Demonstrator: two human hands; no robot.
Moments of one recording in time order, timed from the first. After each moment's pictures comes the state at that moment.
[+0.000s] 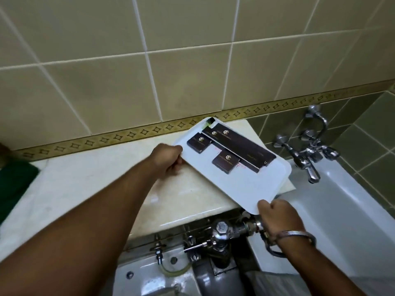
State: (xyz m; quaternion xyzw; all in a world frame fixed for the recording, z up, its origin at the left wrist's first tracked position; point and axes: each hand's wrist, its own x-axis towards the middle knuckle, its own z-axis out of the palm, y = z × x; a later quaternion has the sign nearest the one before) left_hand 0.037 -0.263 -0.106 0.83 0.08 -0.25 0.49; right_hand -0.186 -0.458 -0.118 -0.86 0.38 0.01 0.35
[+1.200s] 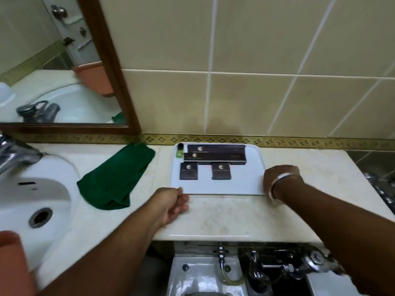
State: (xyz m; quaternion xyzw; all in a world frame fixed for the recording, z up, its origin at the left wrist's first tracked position) left_hand -0.028 0.012 -0.099 0.63 0.36 -0.29 0.62; right_hand 0.014 -0.261 -0.088 -0.94 0.06 0.23 -0.25
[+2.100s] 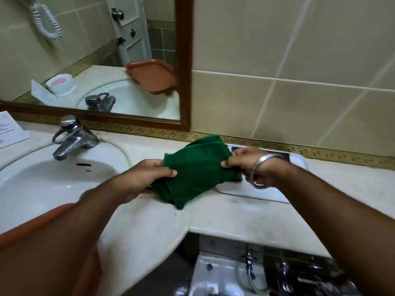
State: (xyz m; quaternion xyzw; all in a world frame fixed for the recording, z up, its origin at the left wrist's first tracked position) left_hand -0.031 0.192 -0.057 0.75 0.14 -0.23 0.60; right_hand 0.027 -0.084 -0.031 -0.82 0.01 0.26 0.51
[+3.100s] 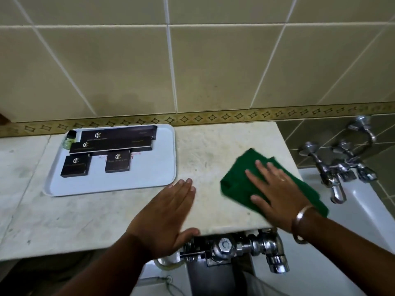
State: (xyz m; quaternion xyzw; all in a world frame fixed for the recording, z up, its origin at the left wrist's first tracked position) left_hand -0.071 -0.201 -0.168 0.91 -0.40 -0.02 0.05; right_hand -0.081 -0.529 -0.161 -0.99 -0.10 0.08 0.00
